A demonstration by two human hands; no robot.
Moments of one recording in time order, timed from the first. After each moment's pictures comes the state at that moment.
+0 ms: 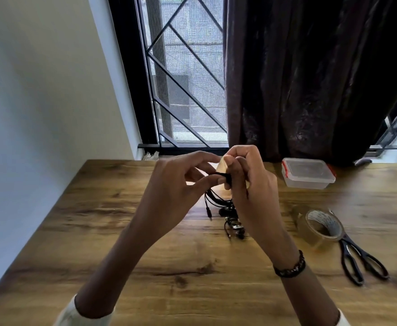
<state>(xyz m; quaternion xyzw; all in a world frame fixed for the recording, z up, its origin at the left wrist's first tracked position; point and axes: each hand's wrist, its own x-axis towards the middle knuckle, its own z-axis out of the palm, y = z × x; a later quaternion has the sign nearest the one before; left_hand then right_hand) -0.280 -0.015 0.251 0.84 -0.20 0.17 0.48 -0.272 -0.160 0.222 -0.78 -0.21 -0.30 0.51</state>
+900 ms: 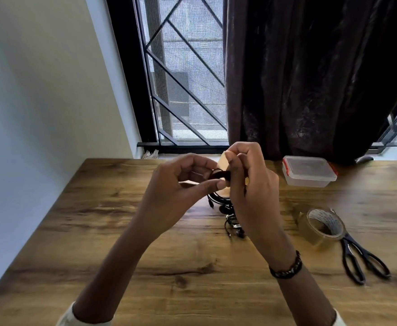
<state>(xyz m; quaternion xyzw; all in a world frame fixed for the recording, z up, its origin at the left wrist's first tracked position) -0.276 -0.013 0.241 0.76 -0.16 0.08 0.62 -0.267 -0.155 0.220 -0.79 -0.17 -0.35 0.47</state>
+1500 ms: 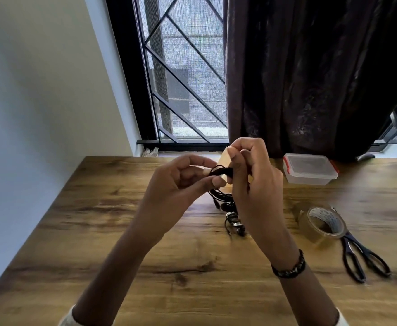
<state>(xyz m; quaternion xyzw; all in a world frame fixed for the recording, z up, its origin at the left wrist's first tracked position) -0.280 -0.016 0.238 0.69 -0.15 0.03 0.71 -0.268 -0.156 0.224 -0.78 -0.17 -0.35 0.49</state>
